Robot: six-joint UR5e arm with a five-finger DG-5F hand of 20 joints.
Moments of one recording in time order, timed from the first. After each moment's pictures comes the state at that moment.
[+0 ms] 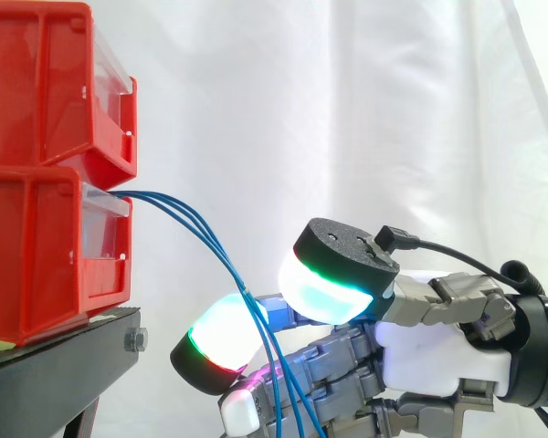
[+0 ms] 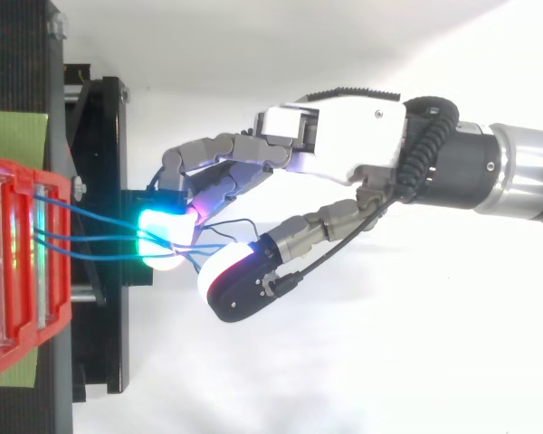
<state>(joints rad) 0.13 -2.38 -1.28 -2.51 -1.41 -0.11</state>
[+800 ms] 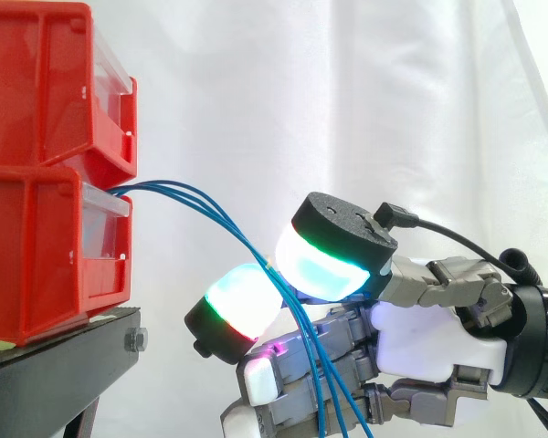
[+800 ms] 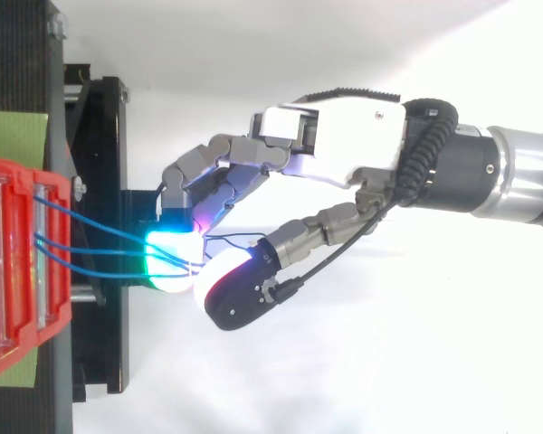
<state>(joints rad) 0.14 -2.38 -1.28 -2.47 -1.41 -0.10</state>
